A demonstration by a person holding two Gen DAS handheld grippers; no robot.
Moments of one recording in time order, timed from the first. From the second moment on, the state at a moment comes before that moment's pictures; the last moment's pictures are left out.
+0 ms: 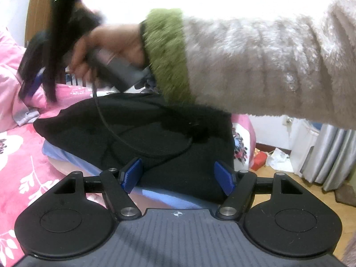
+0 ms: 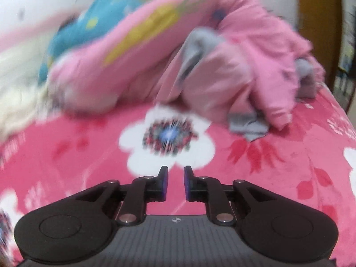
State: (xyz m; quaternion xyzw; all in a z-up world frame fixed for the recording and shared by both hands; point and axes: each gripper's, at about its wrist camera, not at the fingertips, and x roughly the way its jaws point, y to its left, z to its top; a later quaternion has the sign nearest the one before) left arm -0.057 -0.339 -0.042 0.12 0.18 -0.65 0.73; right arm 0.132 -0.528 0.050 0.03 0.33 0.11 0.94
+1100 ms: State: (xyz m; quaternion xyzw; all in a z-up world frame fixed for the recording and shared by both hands) left arm -0.056 -0.344 -0.040 0.13 0.19 -0.65 0.73; right arm 0.044 -0.680 0.012 0.13 0.37 -0.13 0.91
